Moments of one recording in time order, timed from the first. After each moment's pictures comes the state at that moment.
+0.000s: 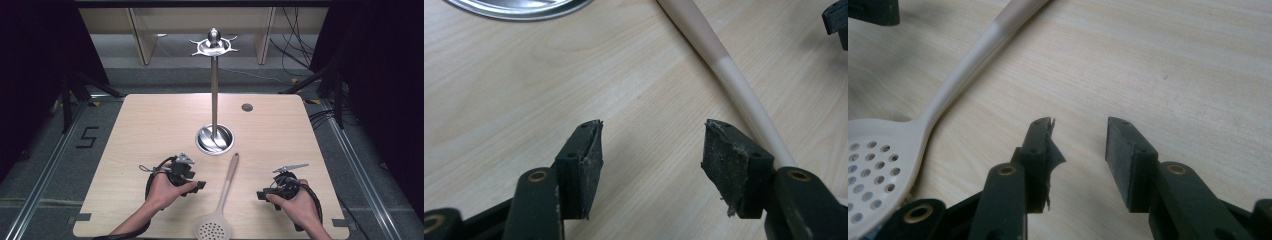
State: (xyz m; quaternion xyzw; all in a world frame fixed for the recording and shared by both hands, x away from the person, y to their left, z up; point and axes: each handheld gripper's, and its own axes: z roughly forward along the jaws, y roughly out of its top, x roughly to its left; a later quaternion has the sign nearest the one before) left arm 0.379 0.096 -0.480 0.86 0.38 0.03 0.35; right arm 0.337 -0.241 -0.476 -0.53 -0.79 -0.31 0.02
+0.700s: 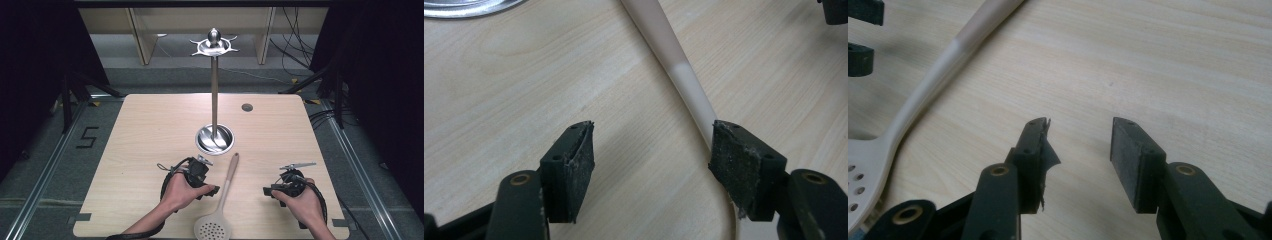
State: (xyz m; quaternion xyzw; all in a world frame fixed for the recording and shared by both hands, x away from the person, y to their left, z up) left arm 0.372 0.055 -0.466 0.88 0.38 0.02 0.29; right arm 0.340 -0.254 -0.475 -0.55 -0.77 -0.32 -0.03
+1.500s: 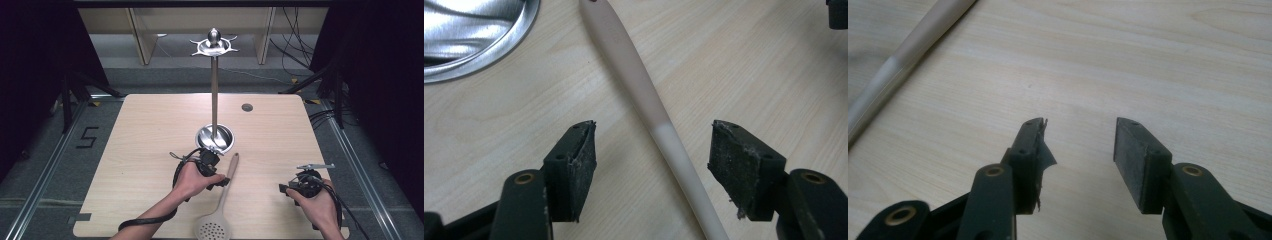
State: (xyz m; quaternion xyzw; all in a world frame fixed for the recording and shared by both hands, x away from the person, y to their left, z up) left arm 0.399 0.023 -0.456 0.88 0.38 0.00 0.30; right arm 0.332 -0.293 -0.466 -0.59 -0.75 -0.29 -0.08
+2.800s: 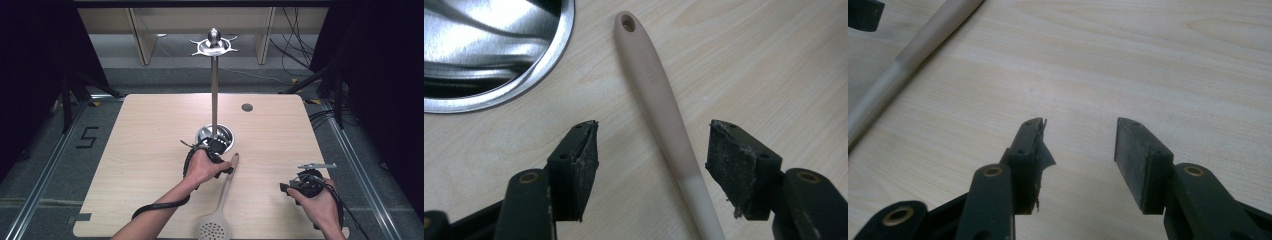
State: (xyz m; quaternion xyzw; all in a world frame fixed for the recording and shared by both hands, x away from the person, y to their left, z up) left arm 0.434 -0.002 -0.452 0.87 0.43 0.01 0.26; right arm 0.334 -0.296 -0.462 -0.57 -0.77 -0.28 -0.09
